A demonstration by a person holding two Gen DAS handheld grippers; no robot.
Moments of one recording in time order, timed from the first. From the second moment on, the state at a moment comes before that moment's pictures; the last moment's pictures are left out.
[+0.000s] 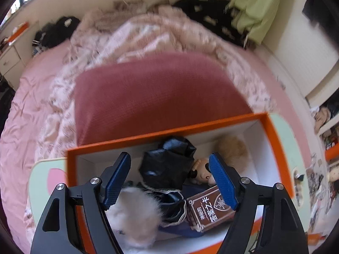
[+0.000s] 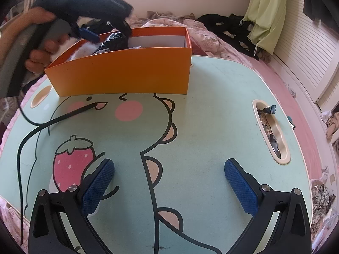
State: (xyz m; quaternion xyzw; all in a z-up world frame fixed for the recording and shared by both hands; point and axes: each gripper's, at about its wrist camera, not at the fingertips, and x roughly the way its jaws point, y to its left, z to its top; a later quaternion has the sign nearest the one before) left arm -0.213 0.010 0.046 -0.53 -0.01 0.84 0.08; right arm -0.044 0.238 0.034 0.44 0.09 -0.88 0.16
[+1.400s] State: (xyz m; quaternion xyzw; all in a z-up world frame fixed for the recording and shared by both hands) left arm -0.215 0.012 0.033 -0.55 0.06 0.83 0.10; right arm -0.043 0.245 0.037 0.44 0.09 -0.88 0.17
